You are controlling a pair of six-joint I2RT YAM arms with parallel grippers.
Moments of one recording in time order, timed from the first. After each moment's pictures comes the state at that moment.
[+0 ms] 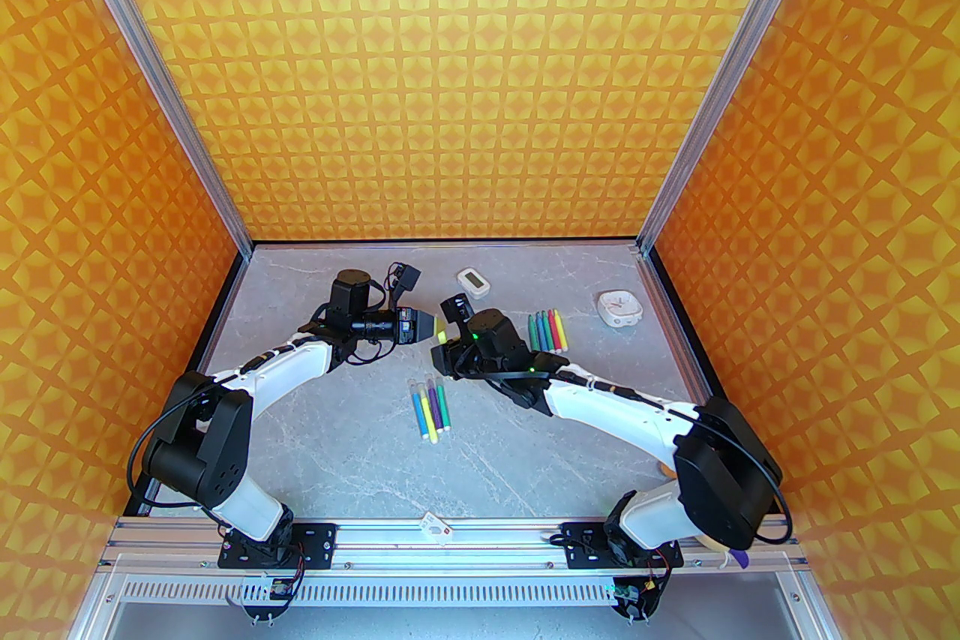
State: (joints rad) left arm -0.39 1.62 1.02 0.15 0.93 -0.50; right arm 0.75 1.50 0.95 -0.02 -0.06 0.29
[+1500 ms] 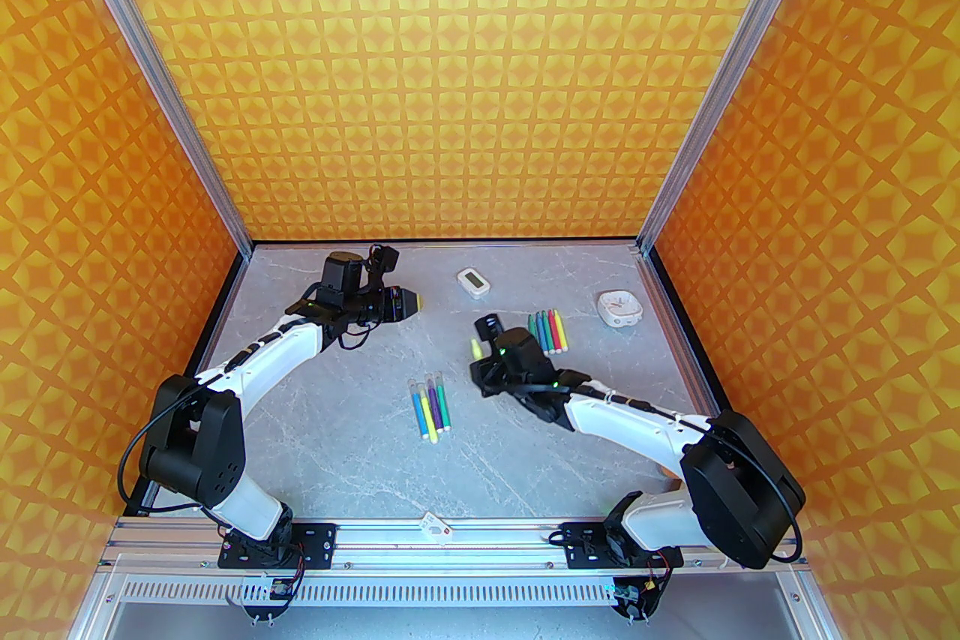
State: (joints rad) left arm -0.34 1.62 1.20 -0.28 0.49 -0.37; right arm 0.60 1.42 0.77 -0.08 0.00 0.28
